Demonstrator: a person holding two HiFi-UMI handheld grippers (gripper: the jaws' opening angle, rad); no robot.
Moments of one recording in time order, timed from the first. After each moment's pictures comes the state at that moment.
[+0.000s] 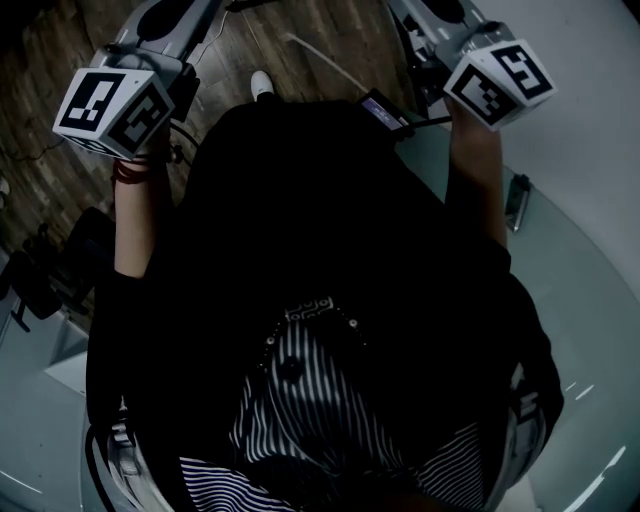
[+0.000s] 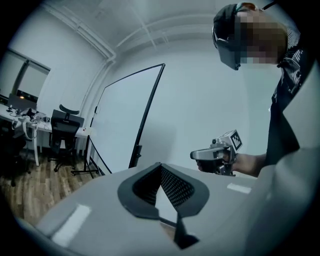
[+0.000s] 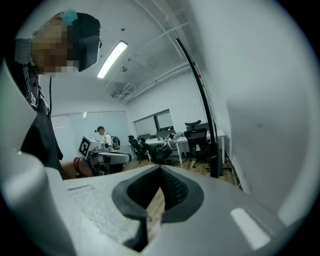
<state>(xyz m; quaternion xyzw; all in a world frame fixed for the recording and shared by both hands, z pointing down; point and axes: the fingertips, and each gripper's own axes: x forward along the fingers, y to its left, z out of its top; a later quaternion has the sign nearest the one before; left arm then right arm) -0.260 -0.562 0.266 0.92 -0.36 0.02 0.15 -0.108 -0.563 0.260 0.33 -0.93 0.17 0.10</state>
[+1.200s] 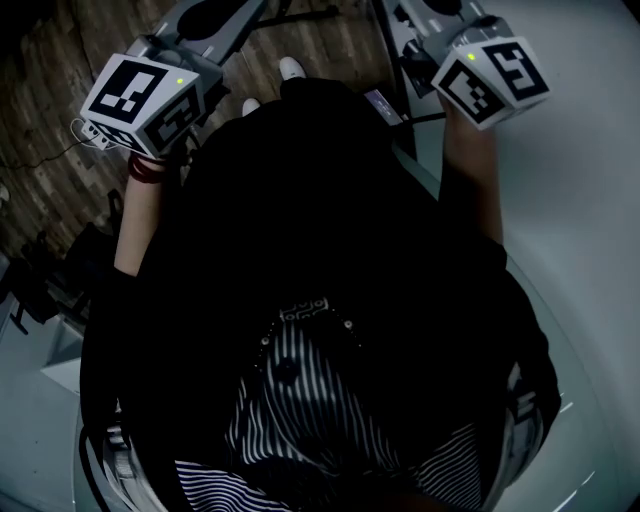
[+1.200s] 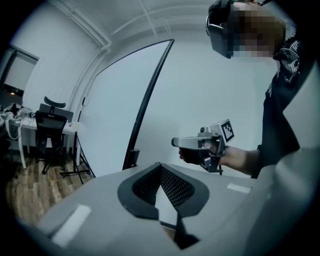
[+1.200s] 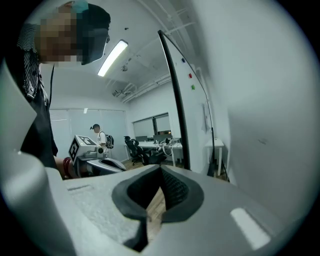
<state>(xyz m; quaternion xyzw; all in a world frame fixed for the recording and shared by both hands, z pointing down) -0.166 -0.687 0.272 0.93 -0.32 0.04 0.16 -0.073 -0.721 0.243 0.33 -0.93 0.12 0.10</state>
